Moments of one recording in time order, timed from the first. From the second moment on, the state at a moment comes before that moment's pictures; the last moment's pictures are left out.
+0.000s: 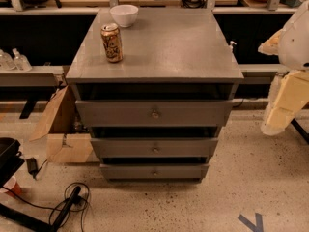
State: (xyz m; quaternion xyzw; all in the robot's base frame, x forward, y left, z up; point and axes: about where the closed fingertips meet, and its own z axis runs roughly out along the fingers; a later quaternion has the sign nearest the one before) arm 0.438 -0.217 0.976 -0.60 0.78 -0.03 0.16
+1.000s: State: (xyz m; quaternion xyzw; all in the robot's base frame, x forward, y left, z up) arm 0.431 -0.202 0.885 -0.58 0.80 -0.02 0.16
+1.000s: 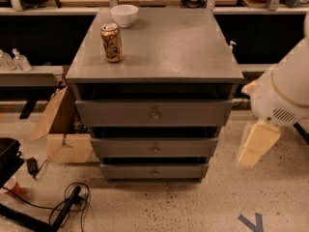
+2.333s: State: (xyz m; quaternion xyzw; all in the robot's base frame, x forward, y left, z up) arm 0.437 -0.183 0.670 -0.63 0.77 -0.01 0.11
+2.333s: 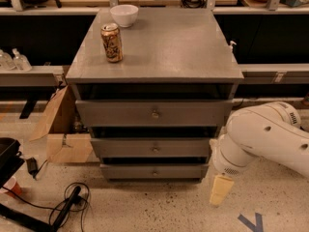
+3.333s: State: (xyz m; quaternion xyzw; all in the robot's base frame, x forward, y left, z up) arm 0.520 -0.199 0.568 -0.65 0.74 0.00 0.16
